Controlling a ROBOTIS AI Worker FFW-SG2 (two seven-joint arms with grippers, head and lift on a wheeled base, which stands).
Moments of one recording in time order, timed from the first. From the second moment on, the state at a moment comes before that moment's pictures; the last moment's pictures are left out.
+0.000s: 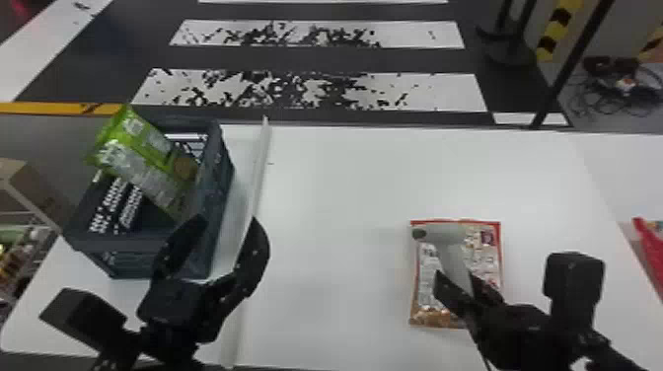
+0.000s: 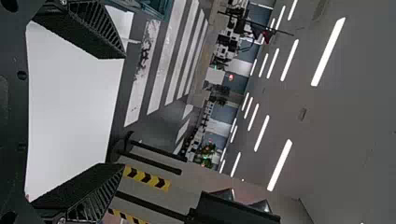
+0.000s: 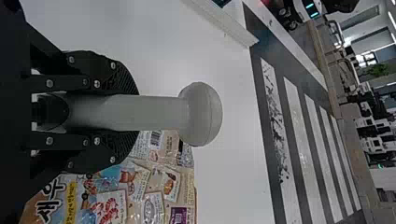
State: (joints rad) left arm 0.75 0.10 -0.01 -2.15 0.35 -0.13 -0.21; right arm 0.62 -0.09 0.01 -2.30 -0.24 0.78 0.17
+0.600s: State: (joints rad) left arm 0.75 0.10 0.00 -2.15 0.36 -0.13 -0.21; right arm 0.62 -0.10 0.05 -2.23 -0.19 0.75 0.13
